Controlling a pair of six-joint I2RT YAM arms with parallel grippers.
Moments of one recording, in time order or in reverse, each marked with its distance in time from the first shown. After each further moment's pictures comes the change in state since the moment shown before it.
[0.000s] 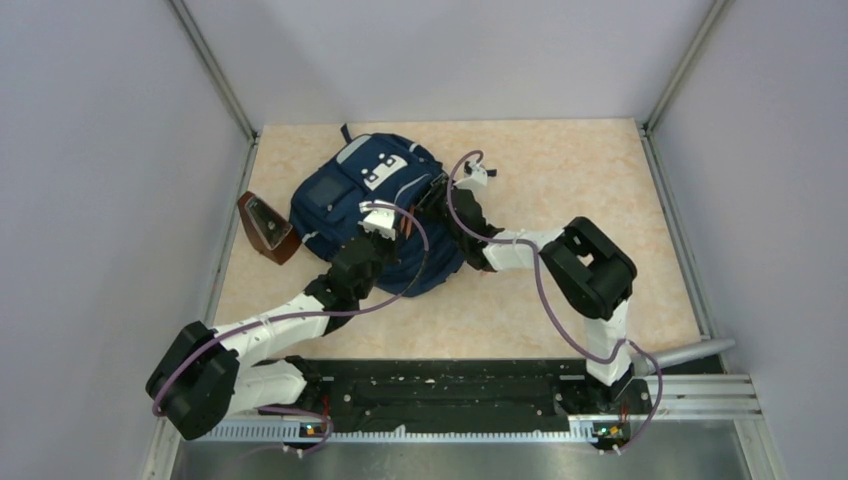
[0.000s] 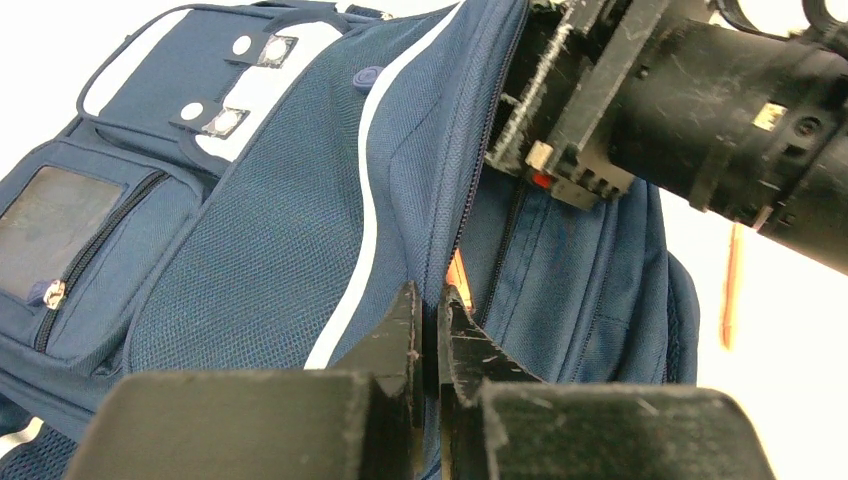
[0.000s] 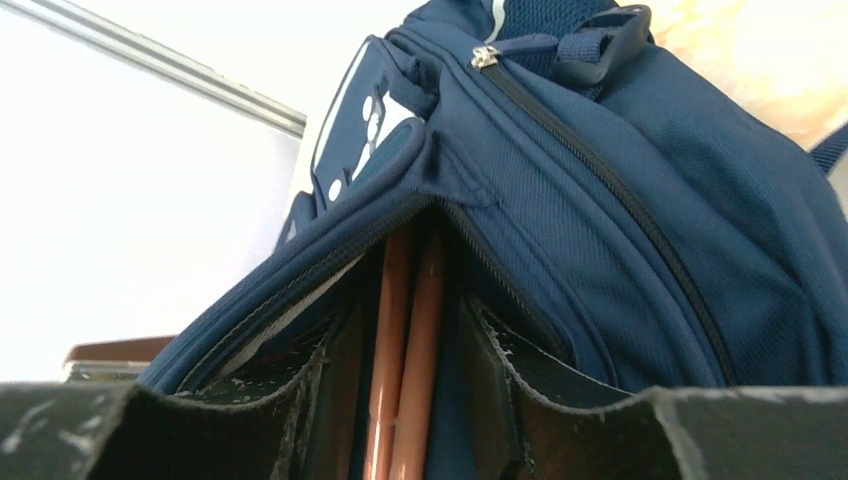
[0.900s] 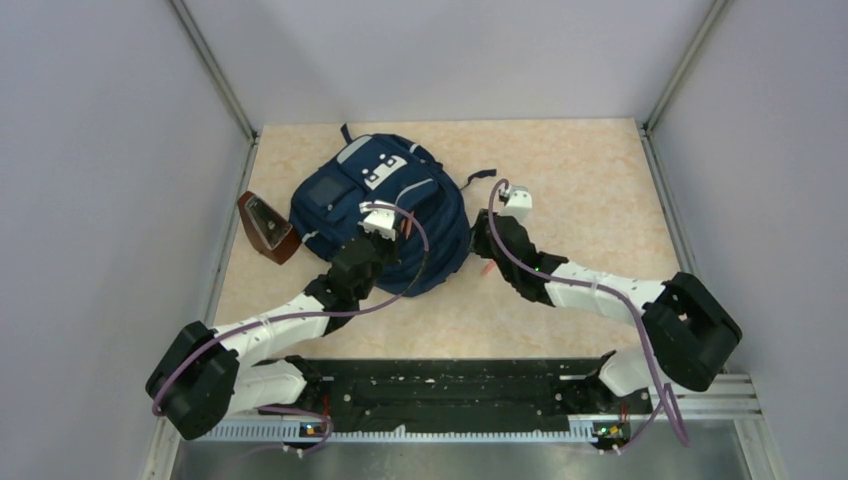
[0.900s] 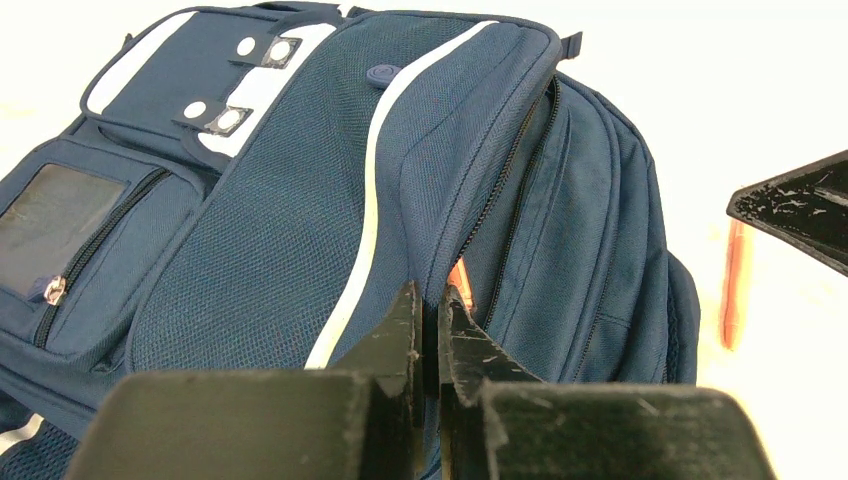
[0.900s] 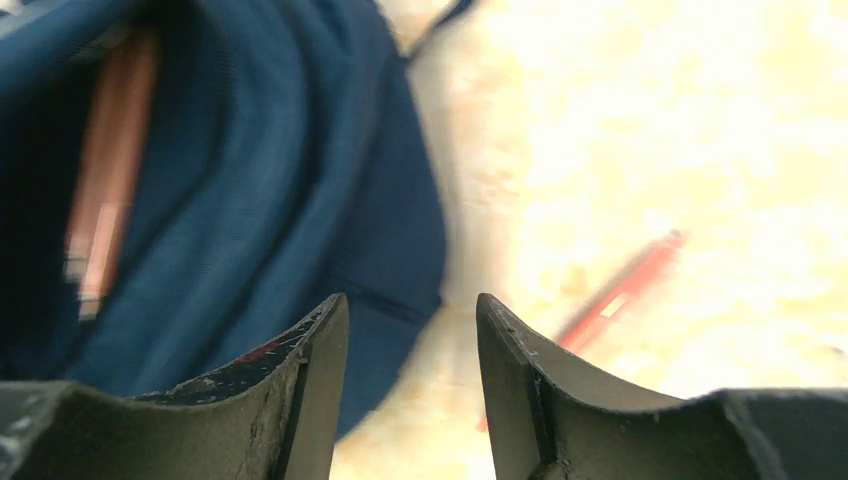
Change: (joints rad) left arm -0.002 -0.001 -0.004 0.002 -0.005 0.000; right arm 0.031 -0.585 -0.406 -0.466 0.156 -0.354
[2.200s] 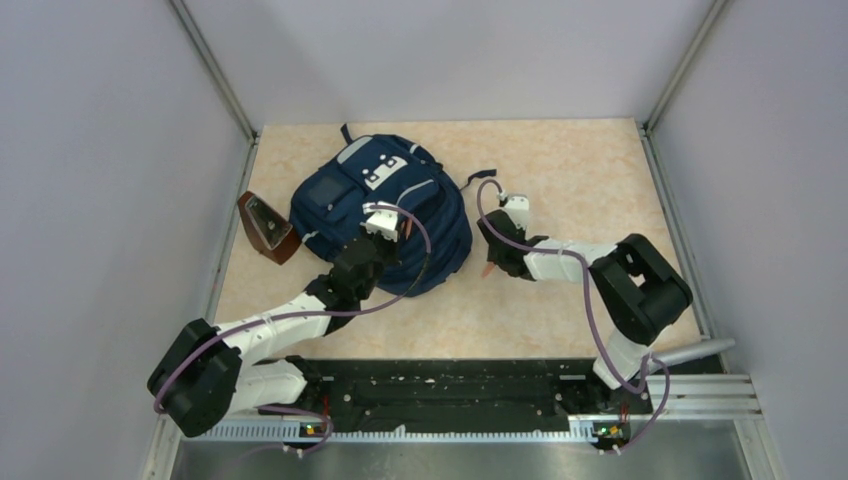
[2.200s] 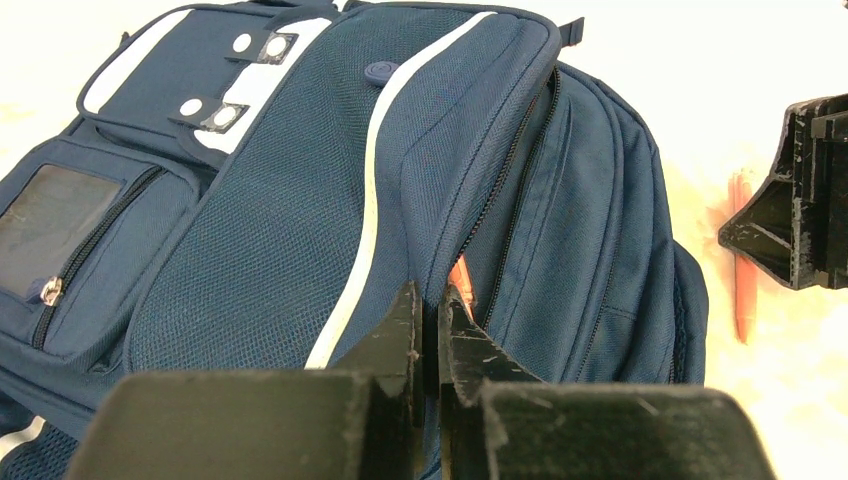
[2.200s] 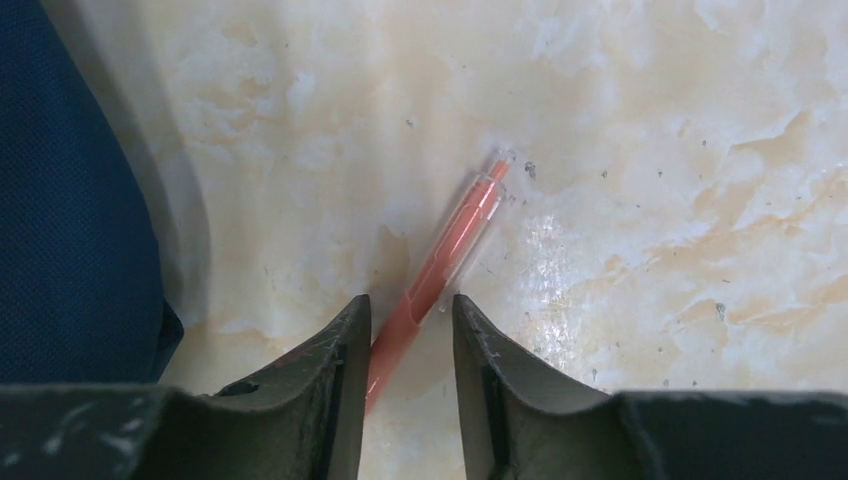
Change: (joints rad) left arm -0.003 0.016 0.000 0.000 0.002 0.019; right arm -0.151 0.295 0.116 -0.290 0.018 -0.003
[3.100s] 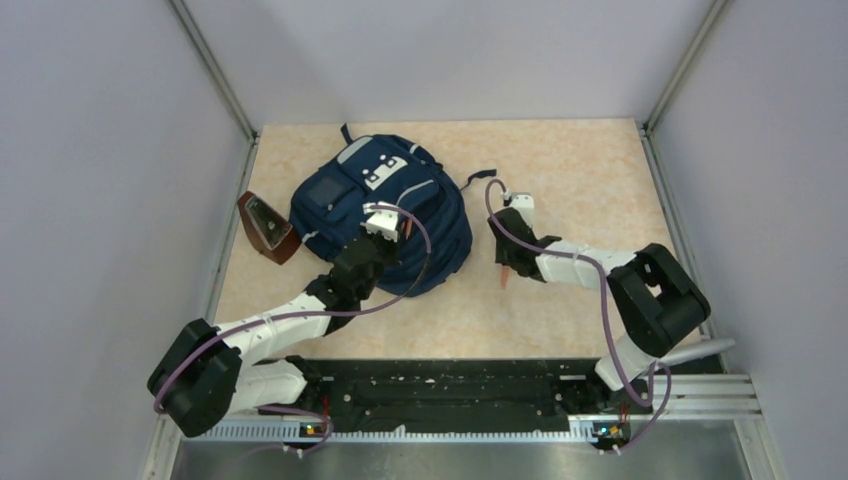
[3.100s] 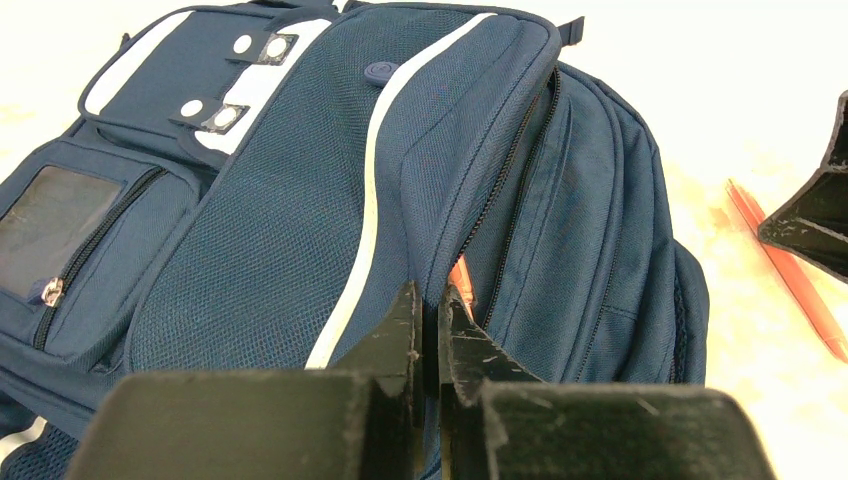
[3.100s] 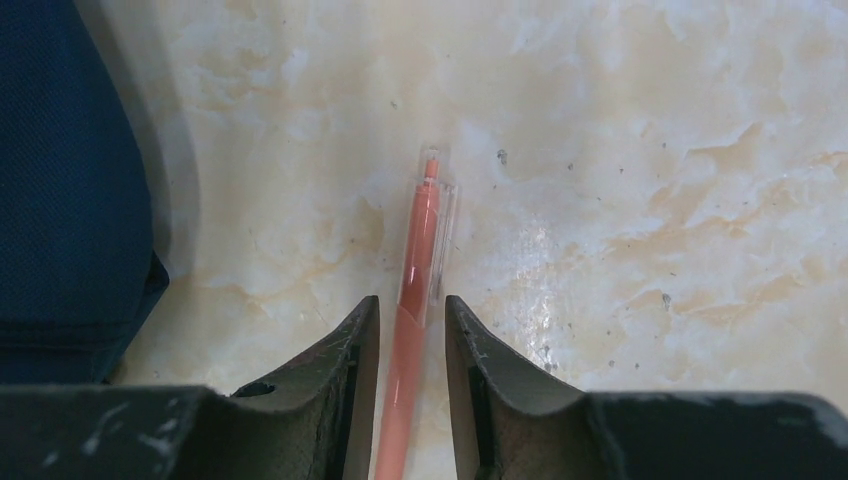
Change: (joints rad) left arm 0.000 0.000 0.000 0.000 0.000 0.004; right arm -0.025 -0.102 -0.045 -0.041 -0.063 -0.093
